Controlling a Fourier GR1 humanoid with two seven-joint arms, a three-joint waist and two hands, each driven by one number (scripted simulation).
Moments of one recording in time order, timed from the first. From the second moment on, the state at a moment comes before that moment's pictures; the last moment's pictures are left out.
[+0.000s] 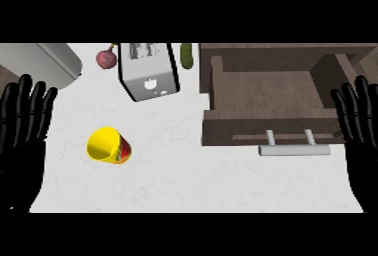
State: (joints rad) left arm -0.02 0.11 0.00 -2.10 -0.02 0.01 0.00; right arm -0.01 -0.12 0.01 -2.10 -0.01 0.01 0.01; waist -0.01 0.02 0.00
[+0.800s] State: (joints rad) left arm 0.10 0.08 0.01 -2.02 0.31 -0.17 0.05; right arm -0.03 -0.16 -0.03 -2.05 0.01 0.06 0.04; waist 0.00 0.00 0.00
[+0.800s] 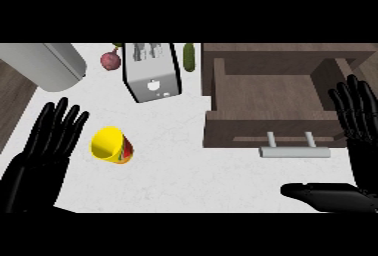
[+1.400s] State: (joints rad) left arm 0.10 0.10 0.12 -1.75 0.25 -0.20 -0.10; right arm -0.03 -0.14 -0.04 -2.01 0.03 0.08 0.00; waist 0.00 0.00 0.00
